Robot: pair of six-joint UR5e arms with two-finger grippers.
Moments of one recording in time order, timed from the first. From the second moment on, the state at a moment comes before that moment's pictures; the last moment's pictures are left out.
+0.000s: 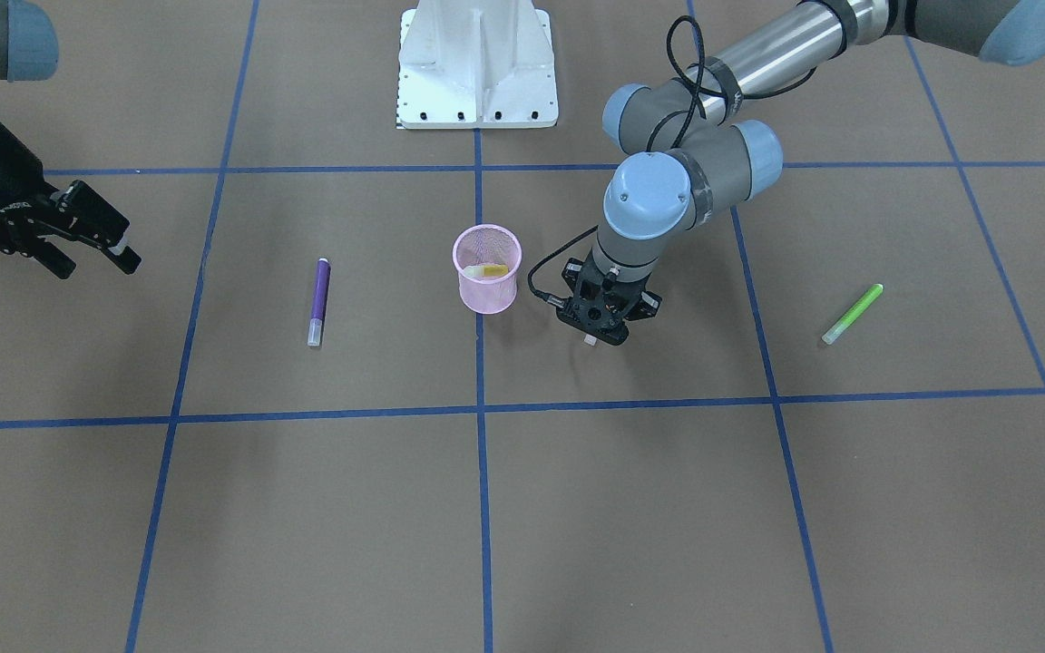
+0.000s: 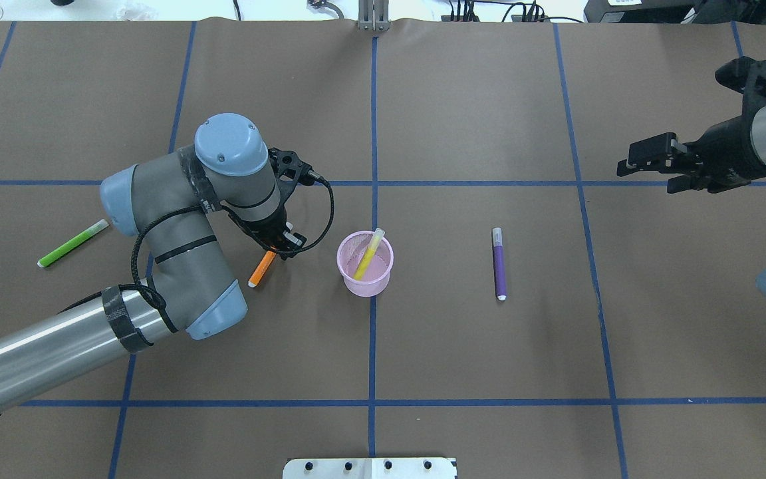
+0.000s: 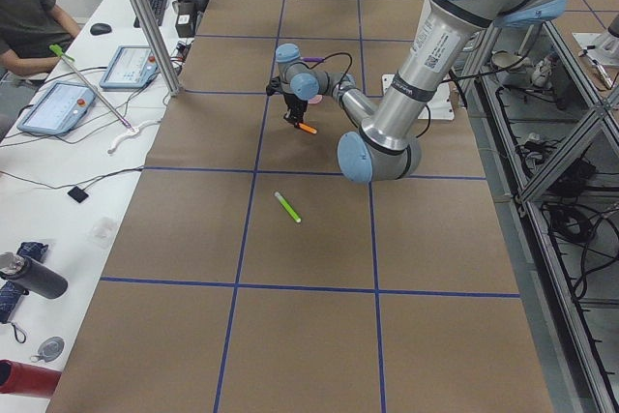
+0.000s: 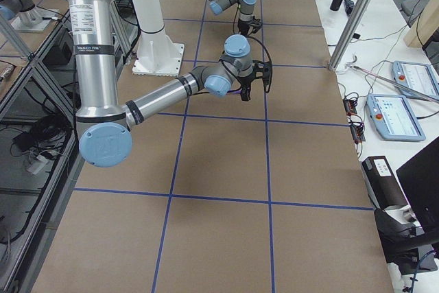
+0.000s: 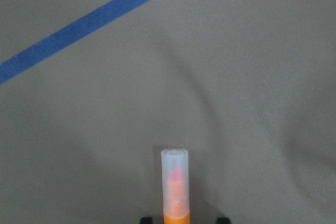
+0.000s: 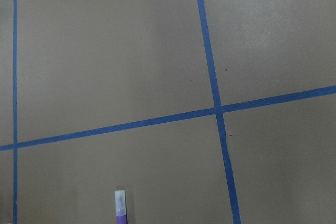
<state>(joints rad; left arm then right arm) -0.61 -2.23 -1.46 -1.68 -2.05 -0.59 1.01 -1.51 1.96 -1.08 2.20 1.19</state>
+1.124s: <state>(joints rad) -0.53 -2.22 -1.87 -1.80 -1.65 -0.78 1.02 -1.51 1.93 -1.08 2.16 1.19</state>
